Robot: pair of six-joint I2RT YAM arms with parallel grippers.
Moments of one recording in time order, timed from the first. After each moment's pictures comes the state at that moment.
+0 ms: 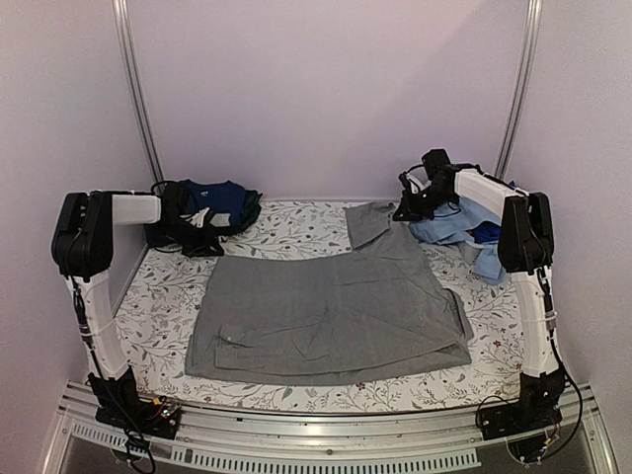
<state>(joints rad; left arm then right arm) -0.06 2.06 1.44 -0.54 0.52 -0.09 0.25 2.41 2.17 -0.75 -0.47 0.17</state>
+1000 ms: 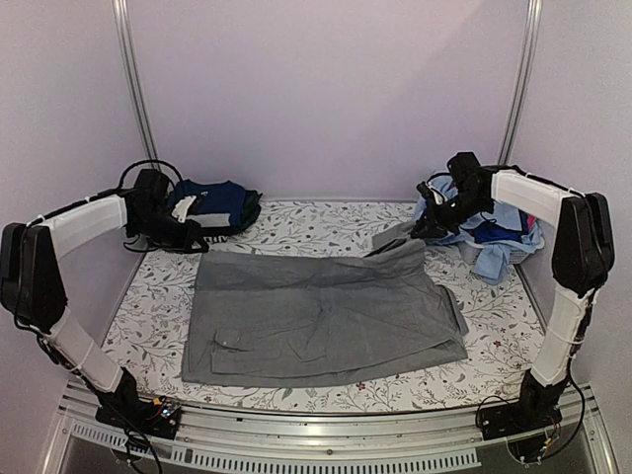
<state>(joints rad) -0.09 1.60 1.20 -0.67 0.45 0.04 0.25 1.93 1.62 -0.79 -0.57 0.16</state>
